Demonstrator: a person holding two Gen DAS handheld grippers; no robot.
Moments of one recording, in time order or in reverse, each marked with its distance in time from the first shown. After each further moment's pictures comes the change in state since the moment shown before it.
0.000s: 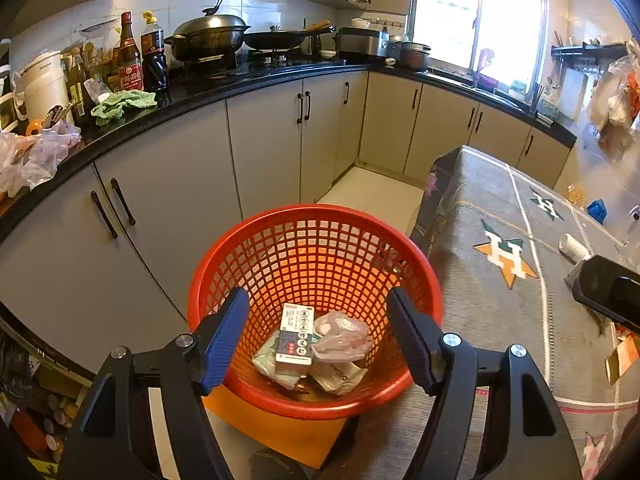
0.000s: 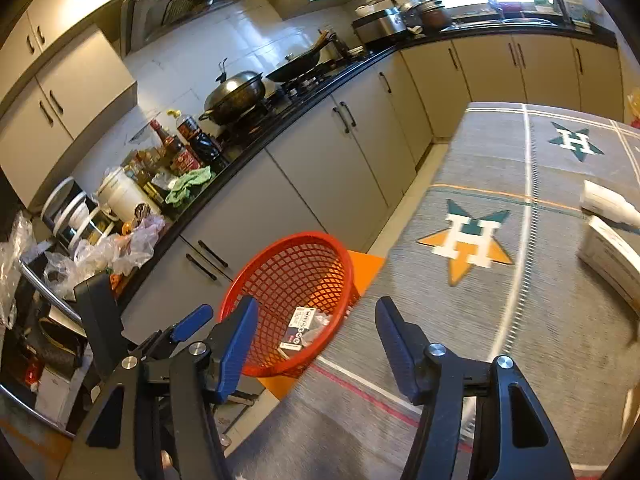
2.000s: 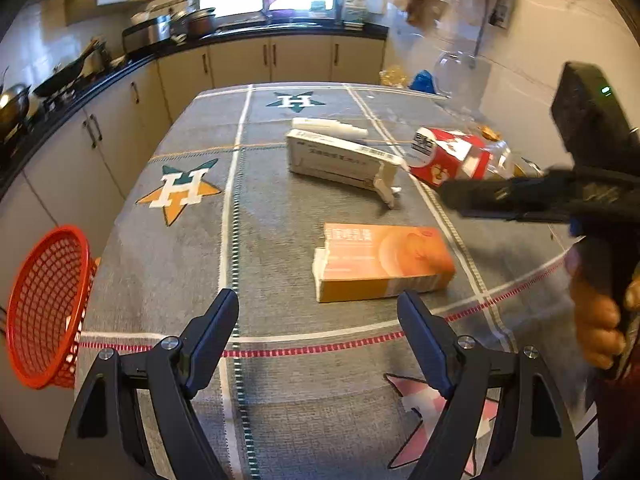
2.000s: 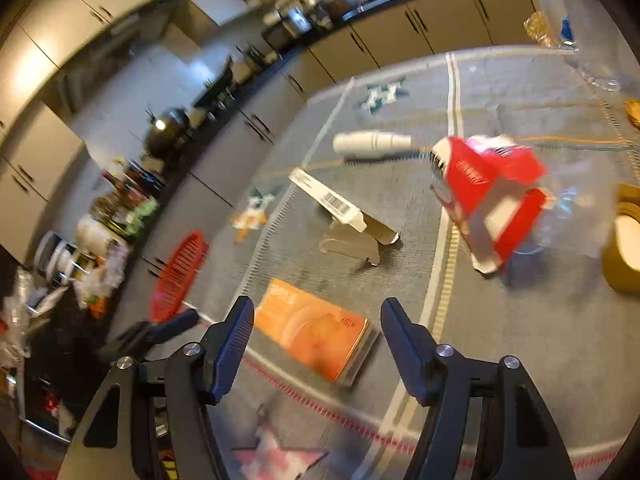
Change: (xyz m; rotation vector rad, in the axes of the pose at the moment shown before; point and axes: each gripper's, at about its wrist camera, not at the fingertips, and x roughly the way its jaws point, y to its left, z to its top) left arm -0.040 -0.233 -0.075 0.466 0.165 -0.447; right arm -0.147 -0.209 -0.043 0.203 0.046 -0.083
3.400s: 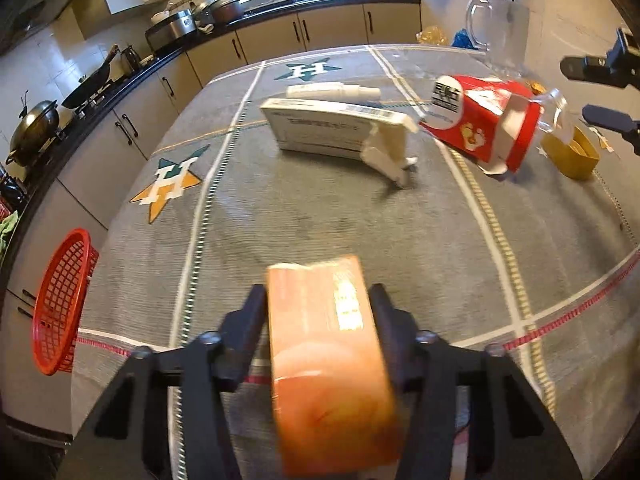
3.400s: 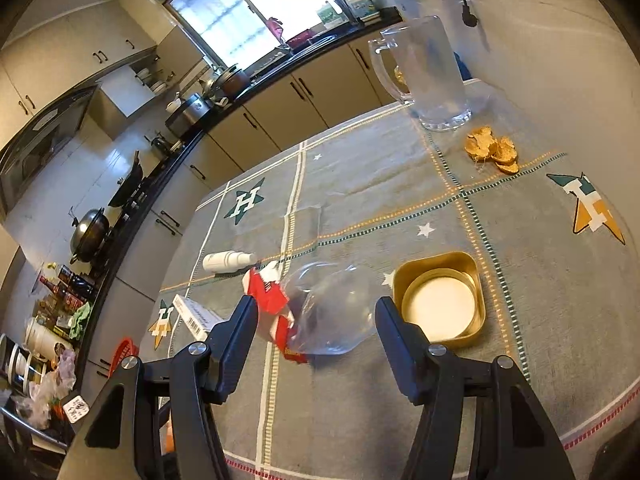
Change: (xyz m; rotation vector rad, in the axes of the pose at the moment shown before) left arm 0.057 -0.056 0.007 0.051 0.088 0.252; right arm -0.095 -0.086 0.025 0.235 -0.280 -0.270
